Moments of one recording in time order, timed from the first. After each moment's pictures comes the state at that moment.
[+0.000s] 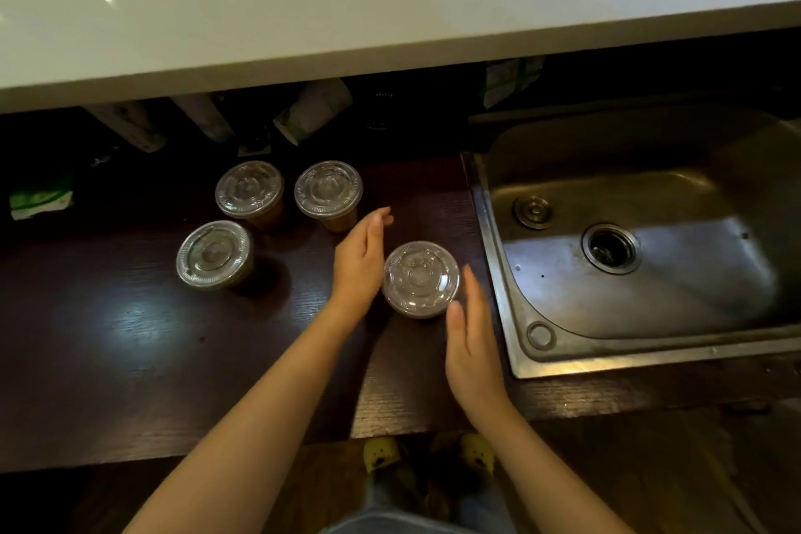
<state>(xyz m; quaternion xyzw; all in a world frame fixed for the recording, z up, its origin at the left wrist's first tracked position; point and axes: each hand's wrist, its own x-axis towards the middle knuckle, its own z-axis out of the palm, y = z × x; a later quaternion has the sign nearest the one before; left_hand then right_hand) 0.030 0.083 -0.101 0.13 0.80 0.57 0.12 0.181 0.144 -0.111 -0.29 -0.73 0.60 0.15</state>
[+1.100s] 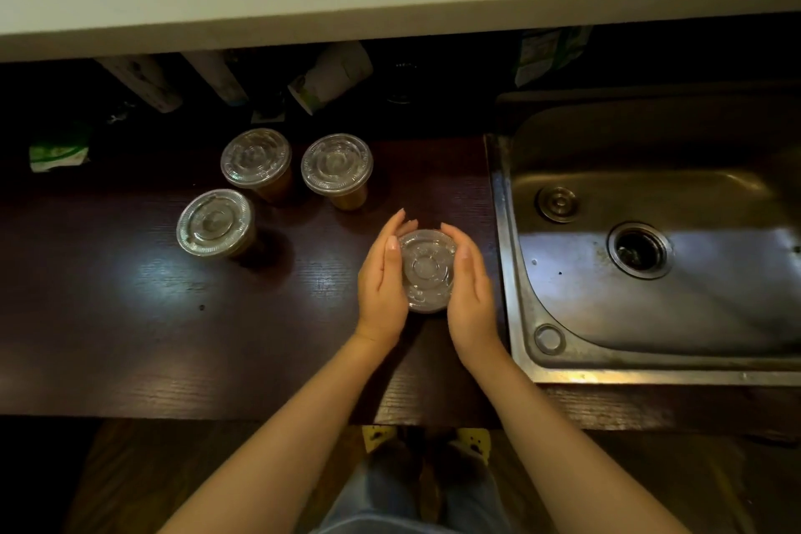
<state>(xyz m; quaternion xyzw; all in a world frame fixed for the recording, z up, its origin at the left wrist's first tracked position) 0.085 0.090 -0.120 0.10 0.71 0.69 0.10 0.140 0.169 -0.115 -0.24 -0.63 0.72 0.18</state>
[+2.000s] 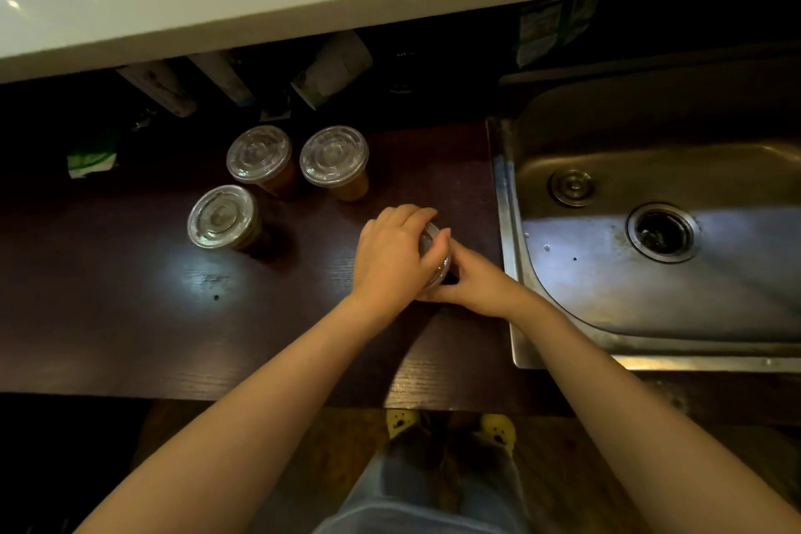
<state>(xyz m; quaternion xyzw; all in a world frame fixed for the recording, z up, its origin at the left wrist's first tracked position) 0.072 0.107 -0.083 0.31 0.93 0.17 0.02 0.135 0.226 -0.126 -0.03 -0.75 0.65 -0.13</state>
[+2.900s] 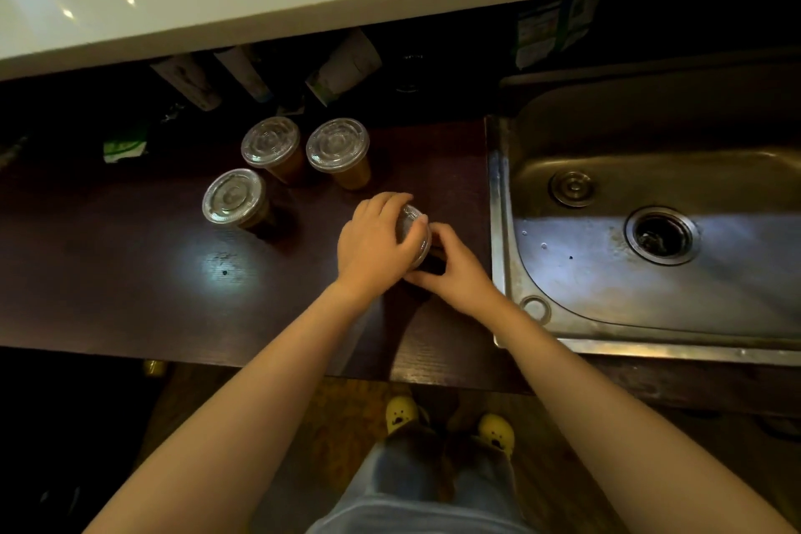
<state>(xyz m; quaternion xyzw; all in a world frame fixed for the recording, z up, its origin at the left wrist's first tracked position) 0.086 0.098 -0.081 0.23 0.96 0.19 0.01 0.151 0.209 -0.142 -0.07 -0.75 0.66 -0.01</state>
